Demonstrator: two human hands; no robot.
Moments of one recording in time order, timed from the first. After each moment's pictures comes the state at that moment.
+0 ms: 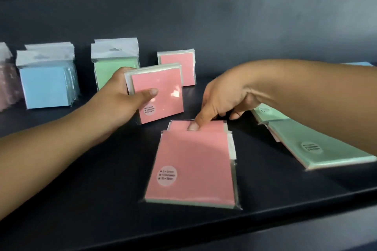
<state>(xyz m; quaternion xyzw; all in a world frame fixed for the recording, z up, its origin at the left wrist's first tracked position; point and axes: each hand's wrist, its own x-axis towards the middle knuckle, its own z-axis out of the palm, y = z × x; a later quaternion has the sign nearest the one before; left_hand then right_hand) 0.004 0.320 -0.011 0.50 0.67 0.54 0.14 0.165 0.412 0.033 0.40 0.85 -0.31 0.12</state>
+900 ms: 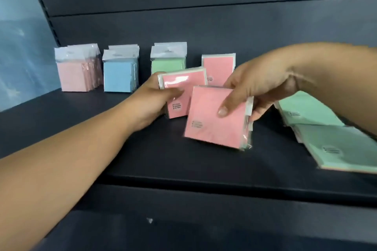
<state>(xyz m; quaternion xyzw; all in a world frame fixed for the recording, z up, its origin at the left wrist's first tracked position) 0.019 0.291 -0.007 0.41 0.63 0.62 0.25 0.184 0.390 0.065 0.27 0.88 -0.36 0.14</state>
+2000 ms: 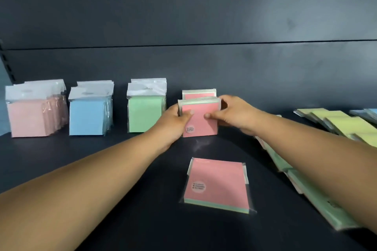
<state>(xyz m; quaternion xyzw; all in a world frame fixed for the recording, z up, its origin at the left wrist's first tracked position) 0.012 0.381 -0.006 0.44 0.69 0.54 0.20 0.126 0.488 0.011 0.30 0.80 -0.45 -0.26</state>
